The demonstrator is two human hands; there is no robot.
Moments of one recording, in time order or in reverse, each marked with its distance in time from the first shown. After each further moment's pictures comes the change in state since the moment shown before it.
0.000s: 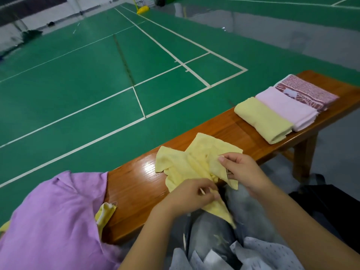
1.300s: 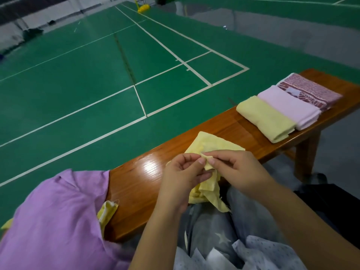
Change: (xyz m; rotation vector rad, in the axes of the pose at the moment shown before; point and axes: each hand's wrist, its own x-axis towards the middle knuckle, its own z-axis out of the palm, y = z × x) left_hand -0.029 0.054 -0.019 -1.090 0.538 -0.077; right_hand -0.034 -0.039 0.013 -0.290 -0.133 -0.370
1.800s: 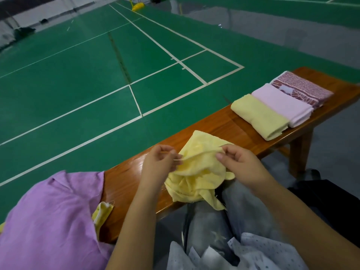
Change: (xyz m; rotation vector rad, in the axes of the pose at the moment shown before) left_hand 0.042 0.003 -0.035 0.473 0.210 0.064; right_hand 0.003 0.028 -0.009 0.317 0.101 0.179
